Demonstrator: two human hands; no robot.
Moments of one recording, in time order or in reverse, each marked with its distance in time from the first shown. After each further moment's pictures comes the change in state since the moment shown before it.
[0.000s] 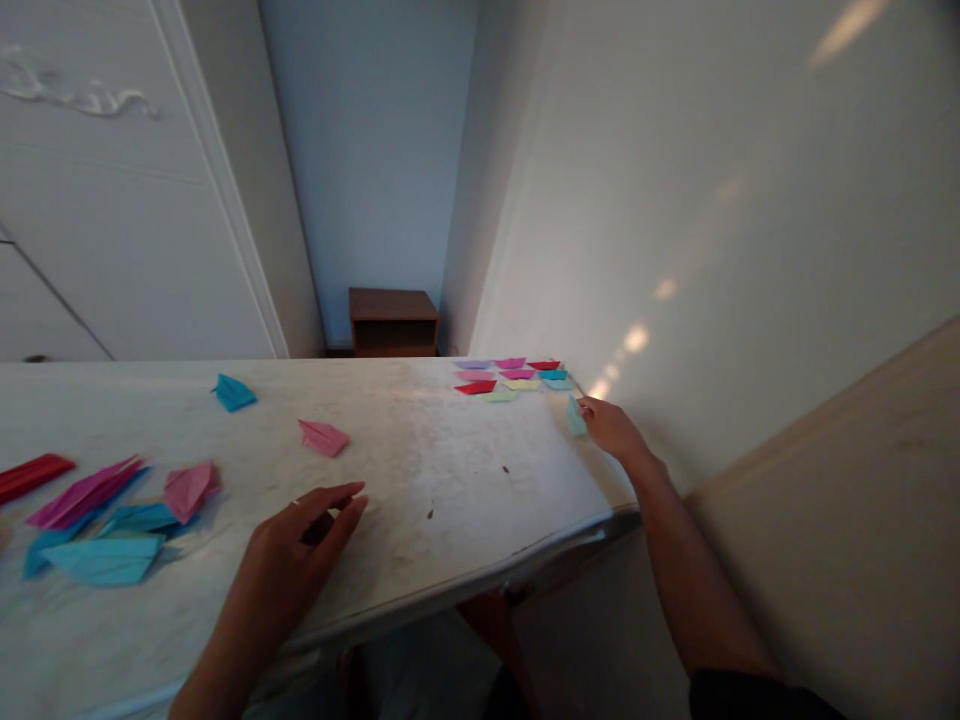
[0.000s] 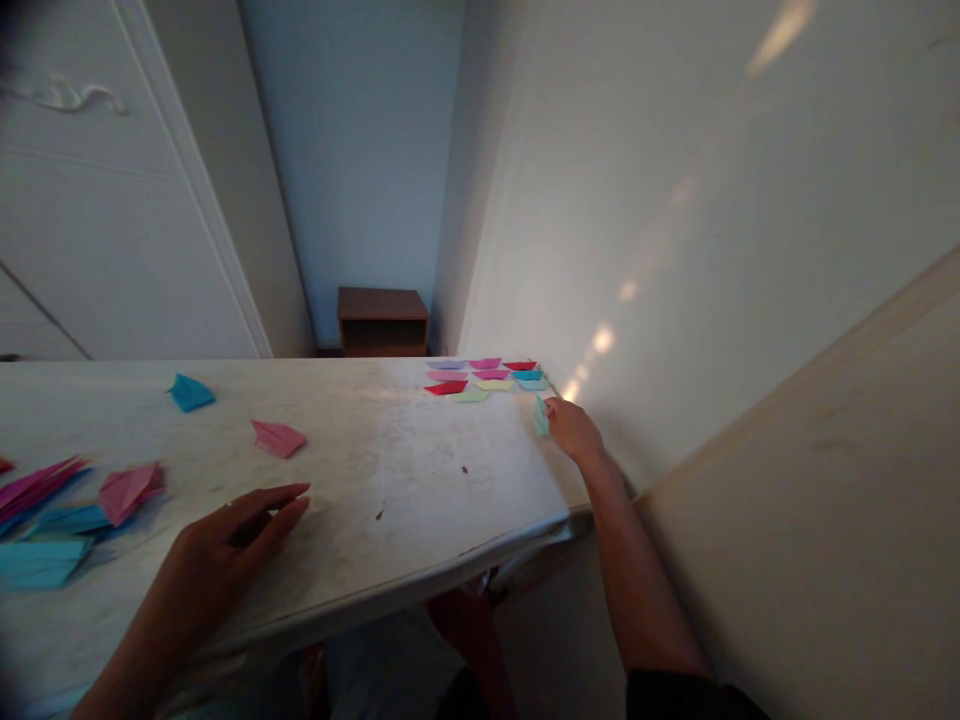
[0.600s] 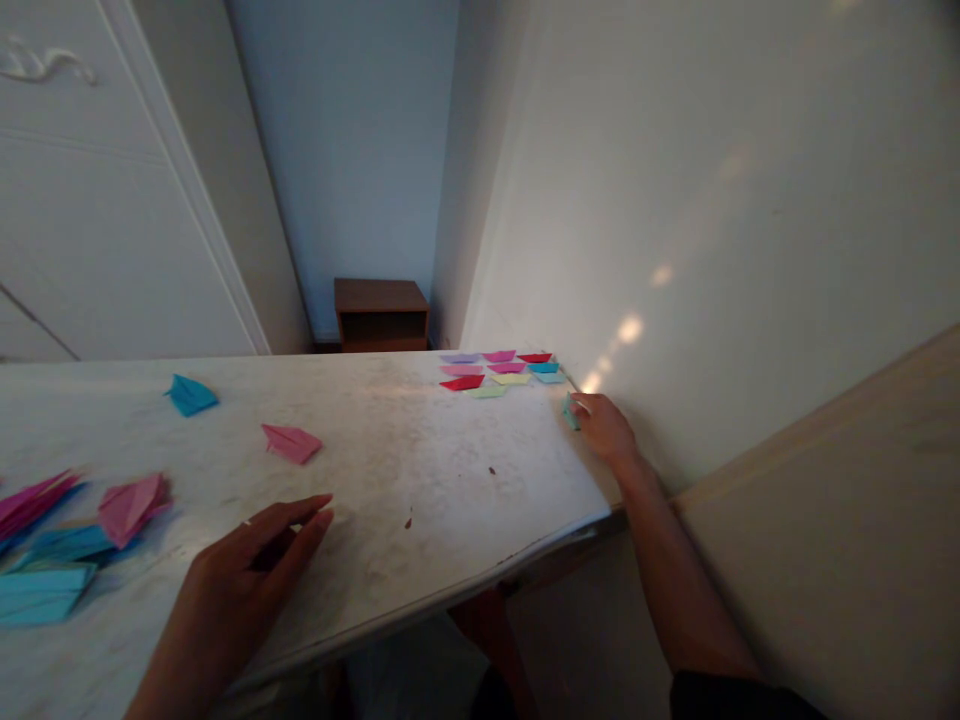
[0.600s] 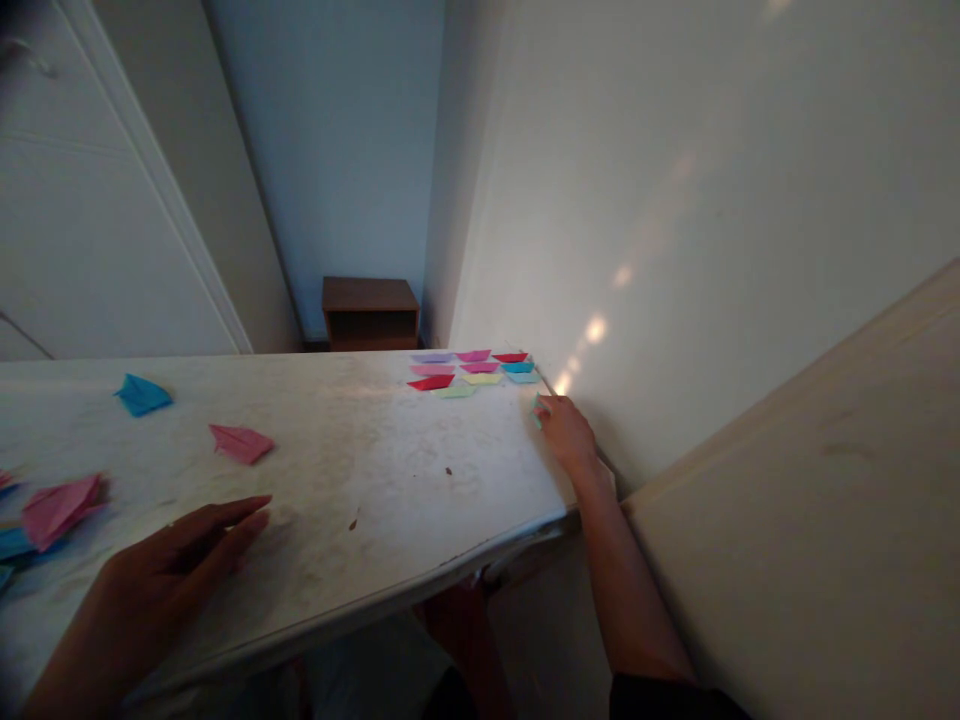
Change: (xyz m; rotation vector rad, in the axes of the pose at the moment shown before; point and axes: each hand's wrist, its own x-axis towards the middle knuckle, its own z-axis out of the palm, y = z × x) left_hand 0.003 0.007 -0.003 0.000 0.052 -0.059; right_hand -0.005 0.015 0.015 -0.101 0.107 0.074
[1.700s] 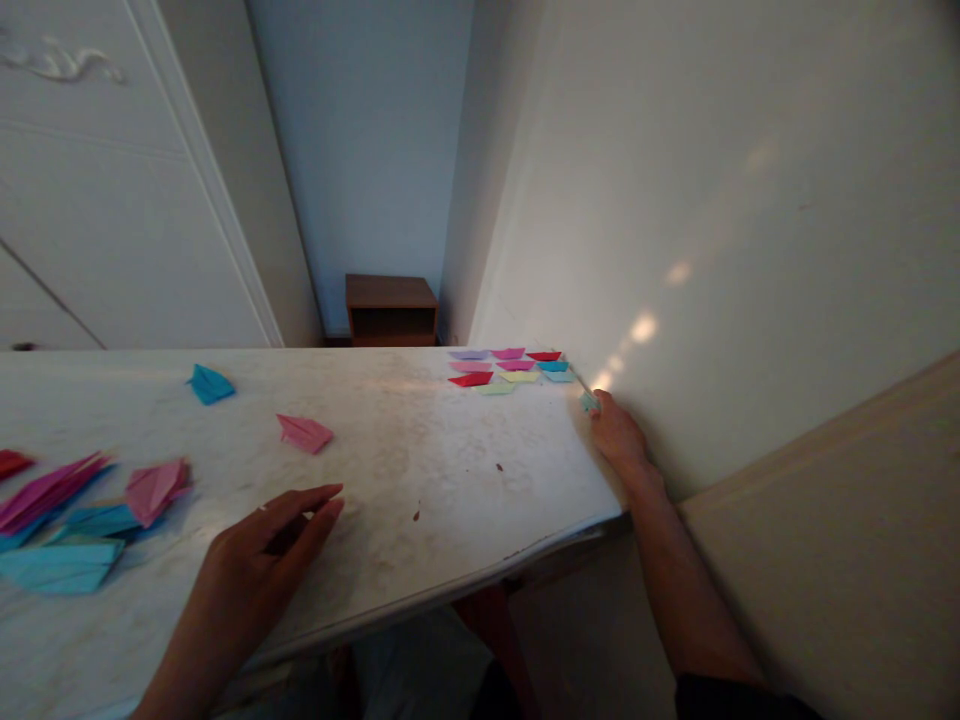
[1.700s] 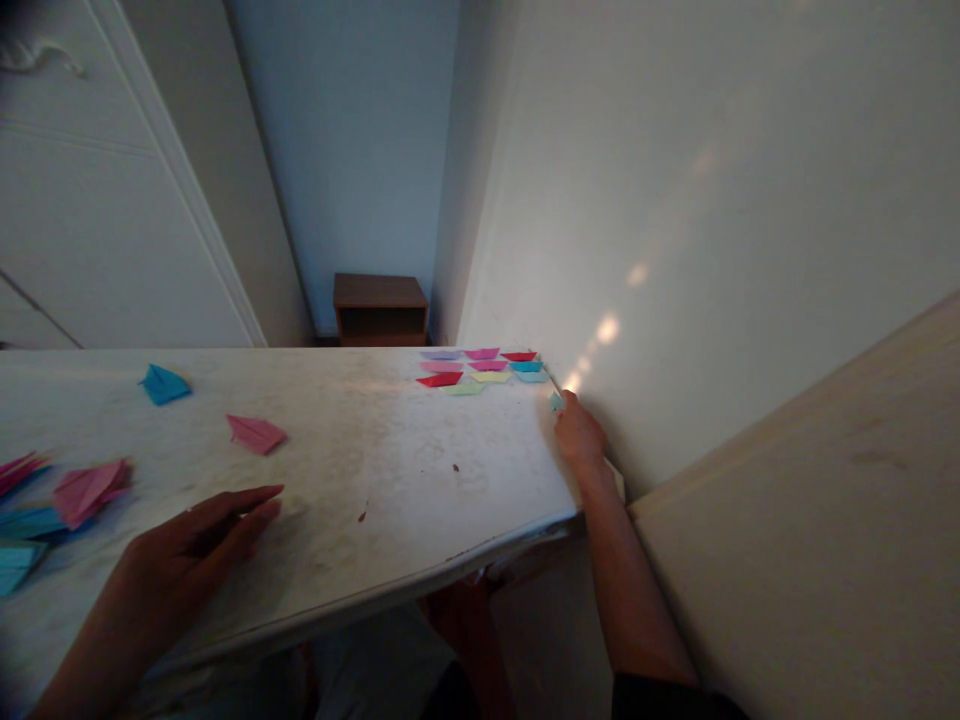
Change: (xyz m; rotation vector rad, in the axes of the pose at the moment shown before) left_hand -0.003 -0.008 0.002 0.016 -0.030 -0.015; right_hand -0.005 -0.003 0.002 -0.018 -0.009 0.194
